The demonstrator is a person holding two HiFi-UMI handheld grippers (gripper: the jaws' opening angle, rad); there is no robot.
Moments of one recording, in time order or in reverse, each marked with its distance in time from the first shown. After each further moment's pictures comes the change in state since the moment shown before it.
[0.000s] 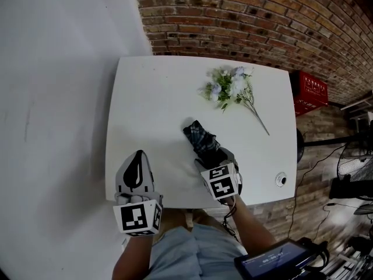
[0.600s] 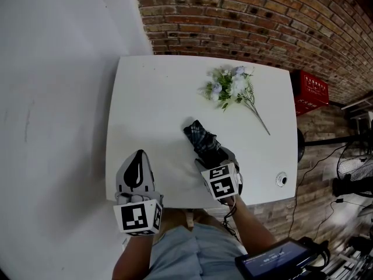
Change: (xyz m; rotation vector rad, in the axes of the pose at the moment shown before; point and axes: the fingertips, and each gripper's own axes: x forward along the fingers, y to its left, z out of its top) left arm 0.001 0.001 0.000 0.002 0.004 -0.004; right arm 0.000 0.001 0.001 0.005 0.004 -0.007
